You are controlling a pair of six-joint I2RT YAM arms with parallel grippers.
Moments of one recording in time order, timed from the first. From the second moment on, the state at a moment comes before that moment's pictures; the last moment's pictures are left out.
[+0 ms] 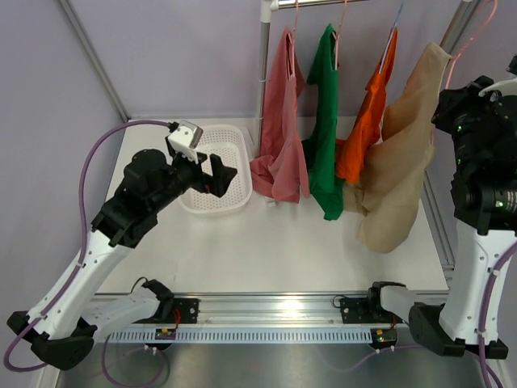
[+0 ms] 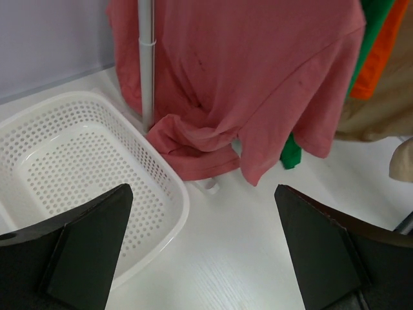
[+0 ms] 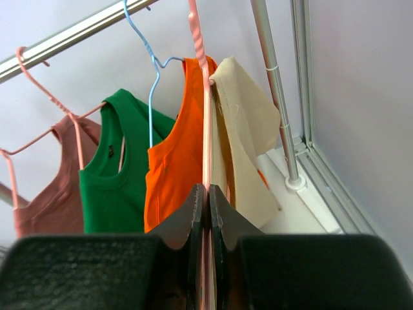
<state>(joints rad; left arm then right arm) -0.60 0.95 1.22 -0.48 0.04 -0.15 -0.05 1.15 1.93 -0.74 0.17 0.31</state>
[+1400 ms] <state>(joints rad) -1.03 1.18 1.48 -0.54 -0.05 -0.06 0.07 1.07 1.61 -0.79 0.24 0.61</state>
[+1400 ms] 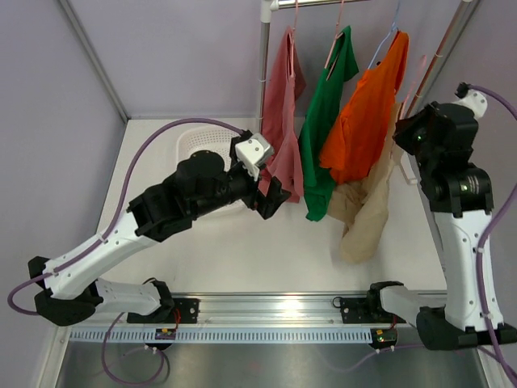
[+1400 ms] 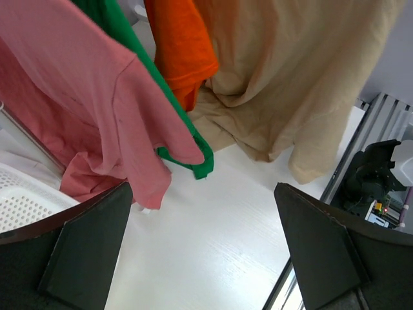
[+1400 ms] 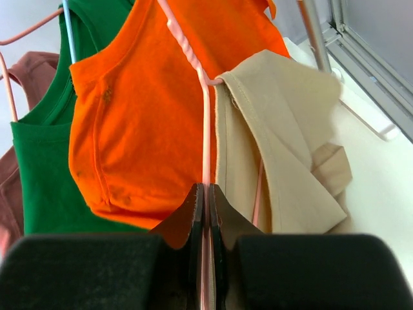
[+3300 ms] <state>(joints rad) -1.12 1.63 1.64 -0.14 -0.12 -0.03 0.48 1.41 1.94 -0.81 0.71 0.63</state>
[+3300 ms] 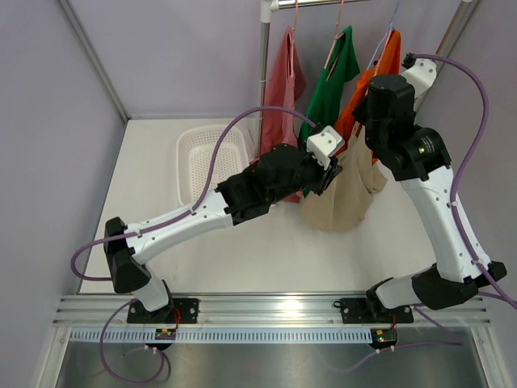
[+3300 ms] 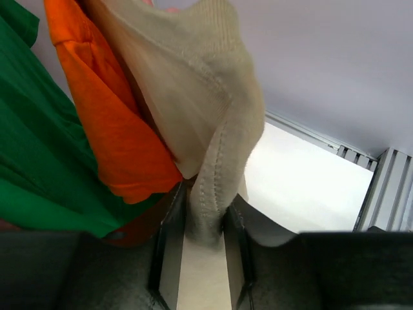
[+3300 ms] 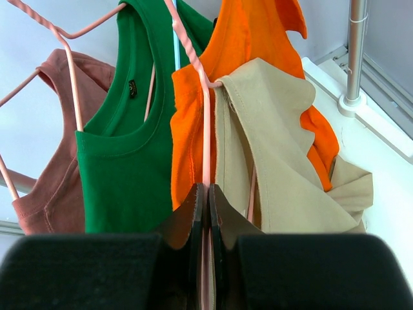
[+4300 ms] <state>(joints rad) -1.31 1.37 1.56 -0.29 -0.23 0.02 0.48 1.40 2.13 -1.00 0.73 0.63</state>
